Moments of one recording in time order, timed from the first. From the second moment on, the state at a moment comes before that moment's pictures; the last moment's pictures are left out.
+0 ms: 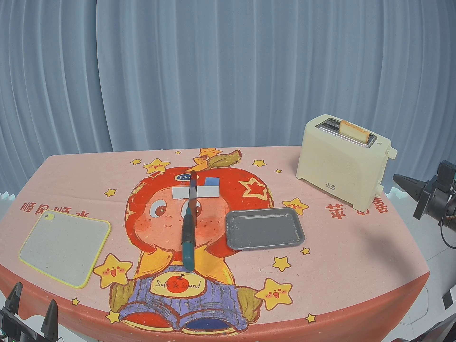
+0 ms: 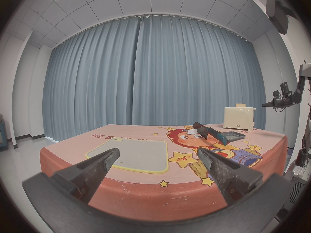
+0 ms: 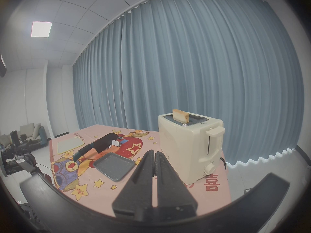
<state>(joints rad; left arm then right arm) 0.01 0.02 -0.02 0.00 0.01 -0.01 -0.06 1.36 -0.39 -0.79 0.53 0.02</state>
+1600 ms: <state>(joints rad) 0.01 0.02 -0.02 0.00 0.01 -0.01 -0.24 1.86 -0.39 -1.11 0.53 -0.02</state>
